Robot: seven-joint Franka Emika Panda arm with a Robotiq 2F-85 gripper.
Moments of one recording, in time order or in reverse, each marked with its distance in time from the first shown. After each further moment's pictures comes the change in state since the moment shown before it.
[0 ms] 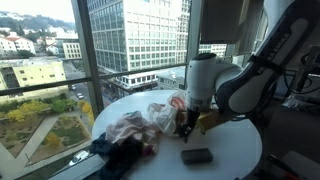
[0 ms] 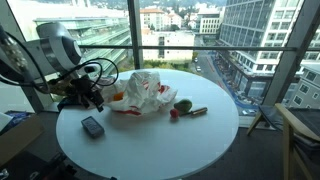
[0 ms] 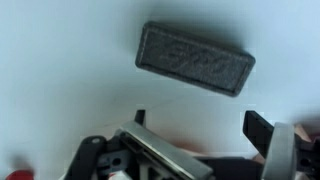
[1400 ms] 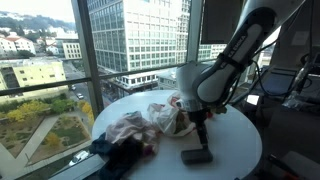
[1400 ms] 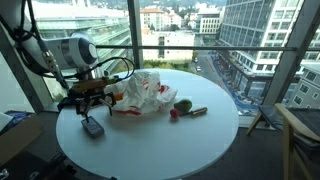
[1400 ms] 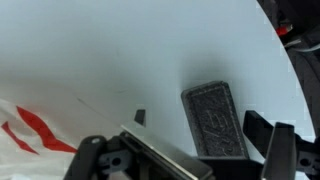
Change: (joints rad) arm 0.012 0.144 -0.053 0.186 0.199 -0.364 -1.239
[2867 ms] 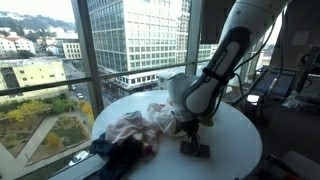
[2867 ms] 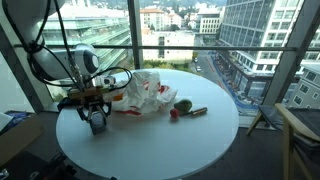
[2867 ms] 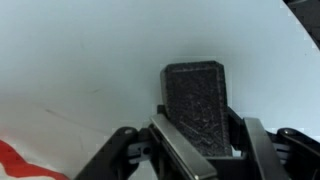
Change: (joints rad) arm 0.078 0.163 -0.040 0.111 0.004 -0.007 0.261
